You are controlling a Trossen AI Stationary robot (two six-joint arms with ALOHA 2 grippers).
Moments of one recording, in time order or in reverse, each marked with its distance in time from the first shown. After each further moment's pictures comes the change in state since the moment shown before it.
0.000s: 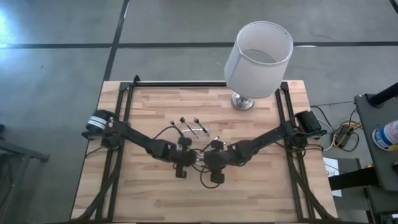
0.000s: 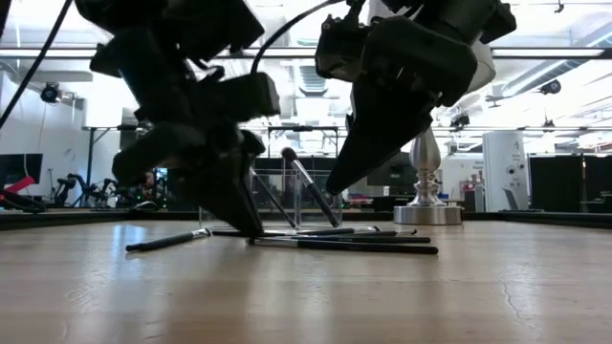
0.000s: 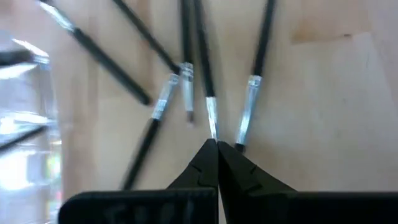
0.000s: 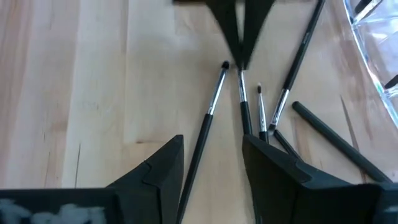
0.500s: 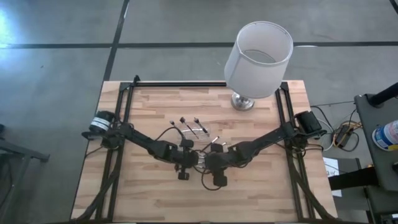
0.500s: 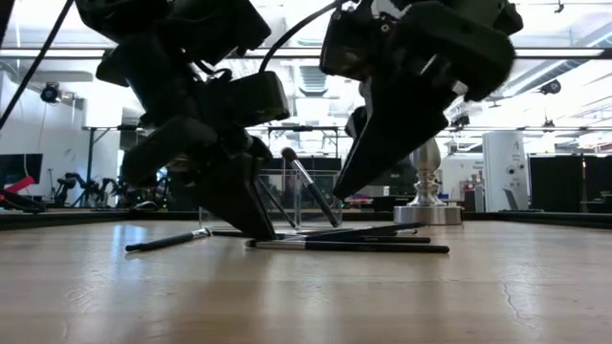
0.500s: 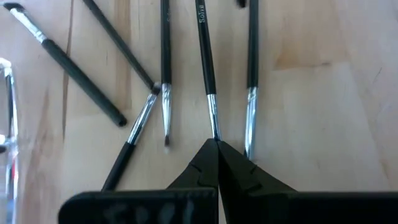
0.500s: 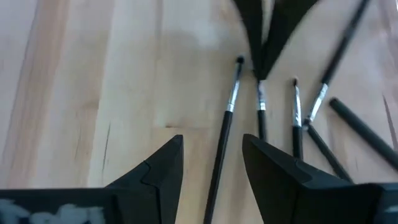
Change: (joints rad) left arm 0.000 0.028 0.008 0.055 0.020 -0.032; right arm 0.017 0.016 -0.011 0.032 -0.075 -0.079
